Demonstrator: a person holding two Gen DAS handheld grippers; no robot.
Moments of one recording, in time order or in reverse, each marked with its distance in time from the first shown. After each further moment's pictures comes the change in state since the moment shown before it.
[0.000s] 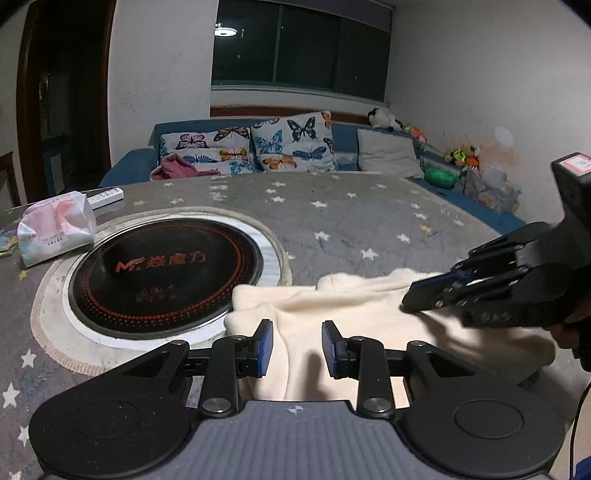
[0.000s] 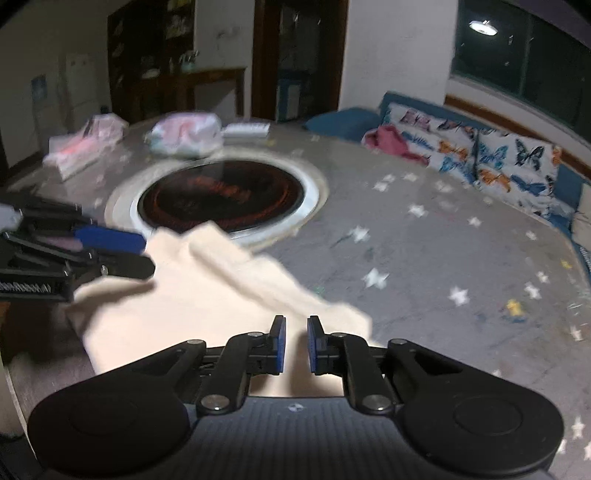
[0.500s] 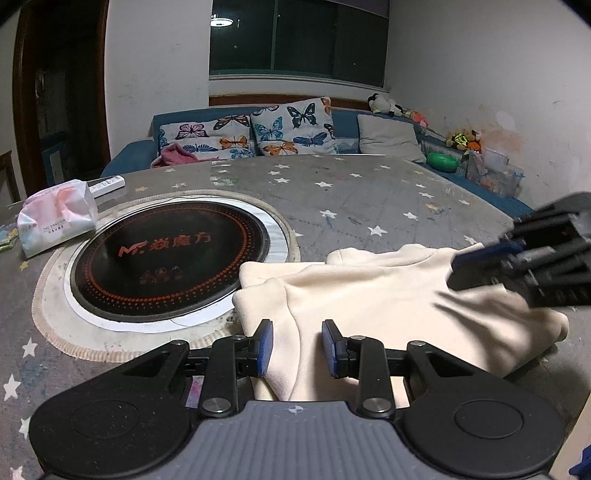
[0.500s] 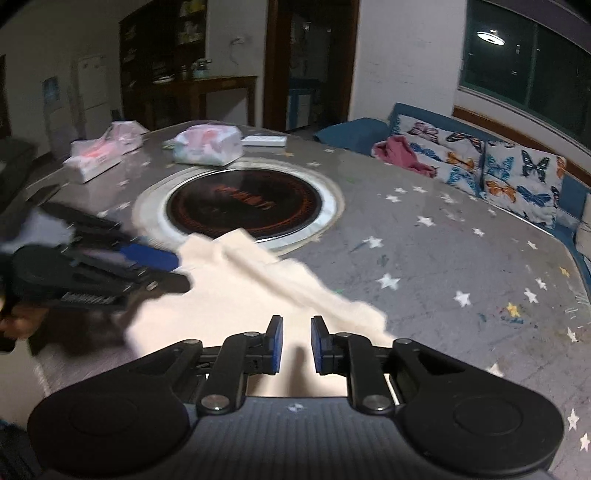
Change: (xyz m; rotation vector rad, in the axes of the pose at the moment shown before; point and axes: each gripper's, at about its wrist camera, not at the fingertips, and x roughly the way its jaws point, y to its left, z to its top) left arm 0.005 0.006 -0.012 0.017 0.032 0.005; right arm -0.042 0.022 -0.007 -0.027 -0.048 0.041
